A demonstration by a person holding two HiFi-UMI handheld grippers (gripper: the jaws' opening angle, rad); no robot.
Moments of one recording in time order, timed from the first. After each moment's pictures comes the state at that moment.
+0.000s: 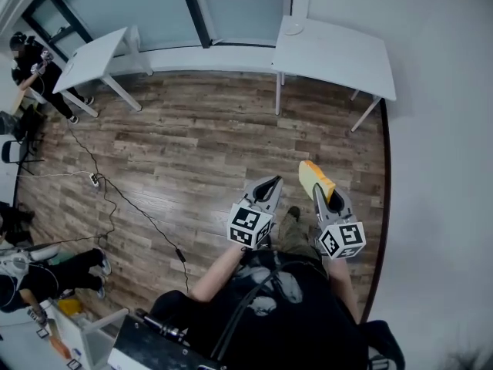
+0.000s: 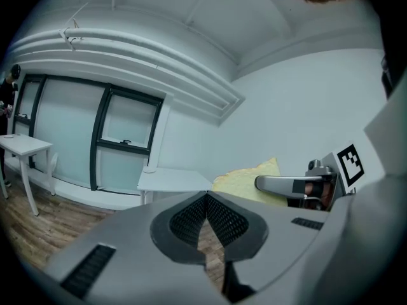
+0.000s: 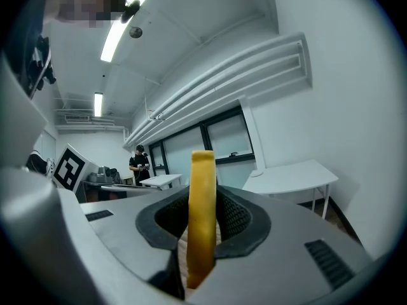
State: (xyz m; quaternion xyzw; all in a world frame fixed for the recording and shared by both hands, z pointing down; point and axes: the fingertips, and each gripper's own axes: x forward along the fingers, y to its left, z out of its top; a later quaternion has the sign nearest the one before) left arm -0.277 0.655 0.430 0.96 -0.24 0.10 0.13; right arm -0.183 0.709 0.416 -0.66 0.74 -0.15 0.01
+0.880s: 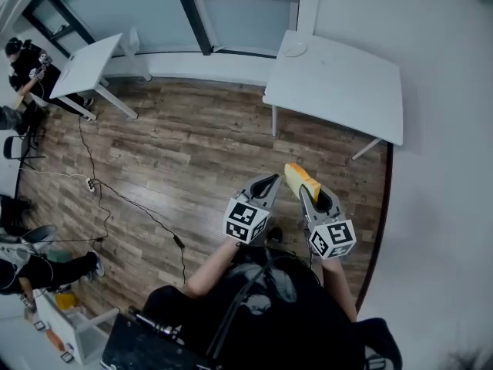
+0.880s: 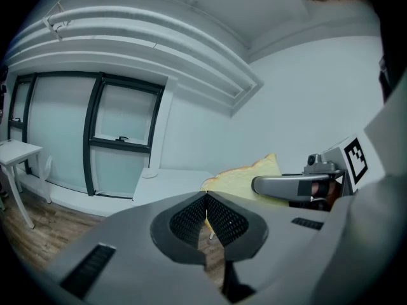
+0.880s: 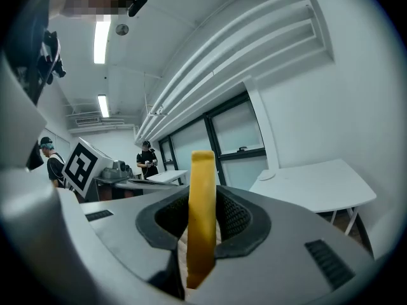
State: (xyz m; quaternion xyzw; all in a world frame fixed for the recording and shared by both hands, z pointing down) left arm -0.112 0.438 0.439 0.95 -0.26 0.13 0.13; right arm -0.048 0.484 0.423 -0.59 0.79 -0.17 -0.02
